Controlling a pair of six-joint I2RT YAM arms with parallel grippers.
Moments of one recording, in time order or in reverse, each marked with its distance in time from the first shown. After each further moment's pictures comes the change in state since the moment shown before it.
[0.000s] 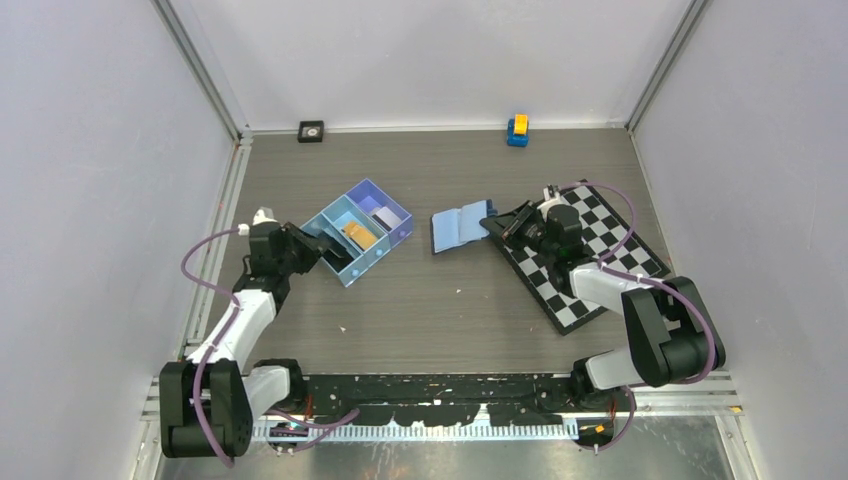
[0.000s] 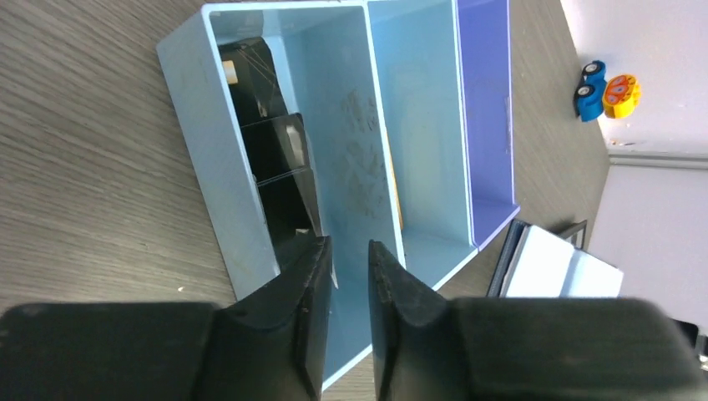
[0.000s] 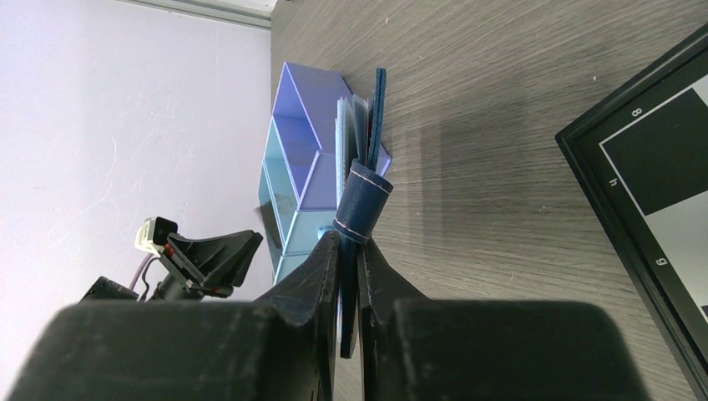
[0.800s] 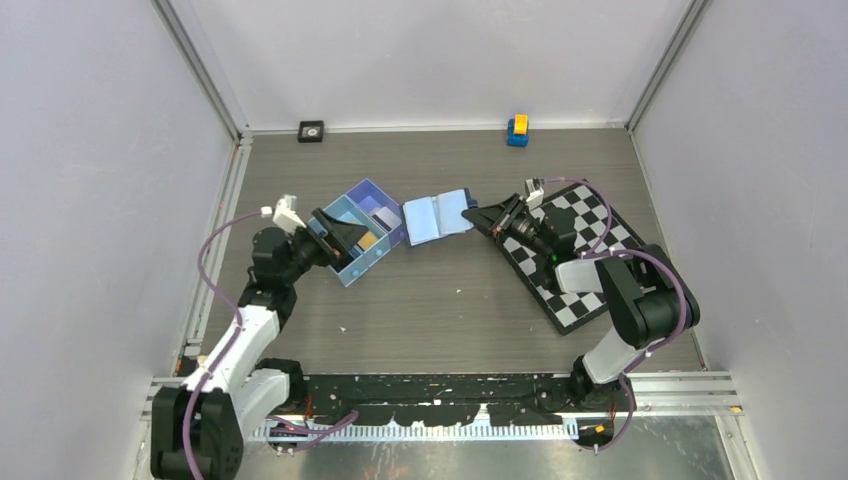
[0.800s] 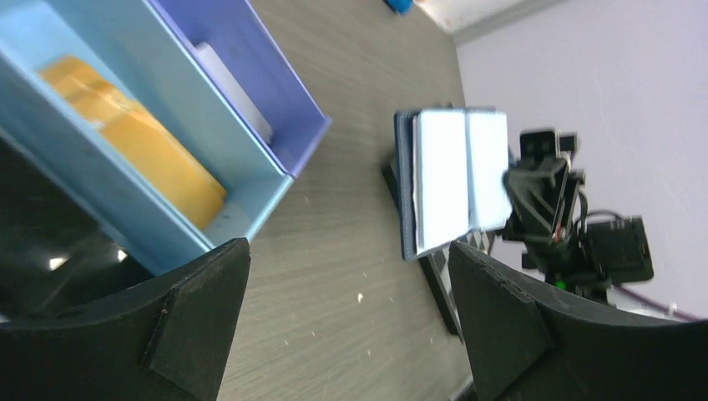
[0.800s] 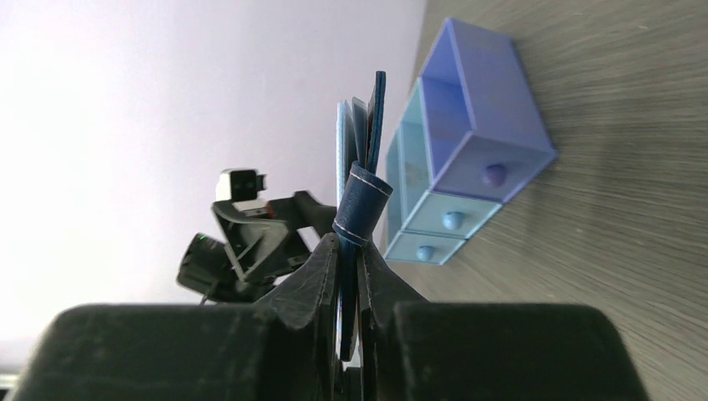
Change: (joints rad) left arm -0.095 -0.142 -0.071 0.270 0.258 0.011; right arm 0.030 0.219 0.000 0.525 -0.211 0.249
